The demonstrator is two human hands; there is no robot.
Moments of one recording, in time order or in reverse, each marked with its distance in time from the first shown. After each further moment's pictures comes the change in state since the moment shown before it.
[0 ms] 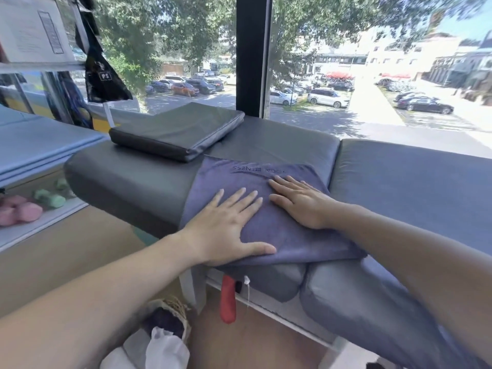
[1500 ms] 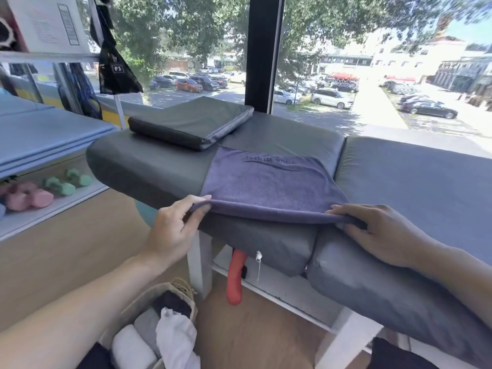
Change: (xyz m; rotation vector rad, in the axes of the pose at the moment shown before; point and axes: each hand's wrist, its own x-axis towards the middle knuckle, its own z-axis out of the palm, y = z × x) left_hand -0.090 -0.039 0.039 -0.692 0.854 -0.168; right_hand -0.143 0.024 -0.001 0.107 0.369 -0.058
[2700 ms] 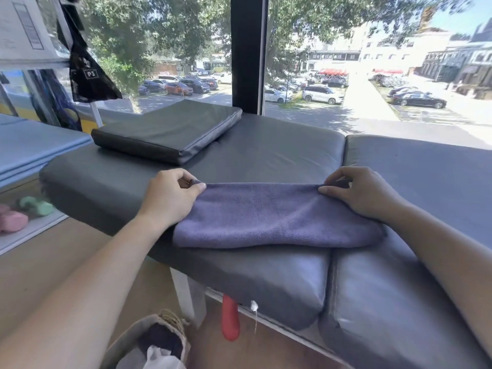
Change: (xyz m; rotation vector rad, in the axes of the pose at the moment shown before) left_hand 0.128 -0.035 0.045 0.200 -0.083 -0.481; right_hand 0.134 0.060 0.027 0.201 0.145 0.378
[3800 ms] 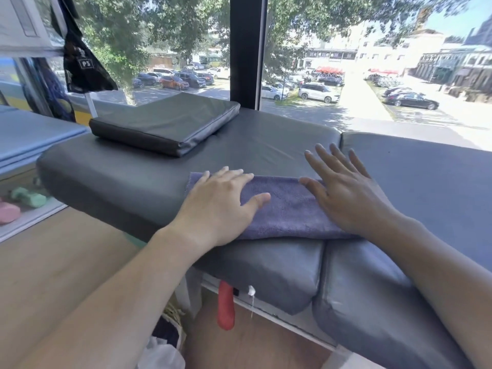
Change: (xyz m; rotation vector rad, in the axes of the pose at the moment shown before) left_hand -0.069 0.072 0.008 0.362 -0.344 0.381; right_hand -0.052 -0.054 0.002 -0.462 -0.033 -0.267
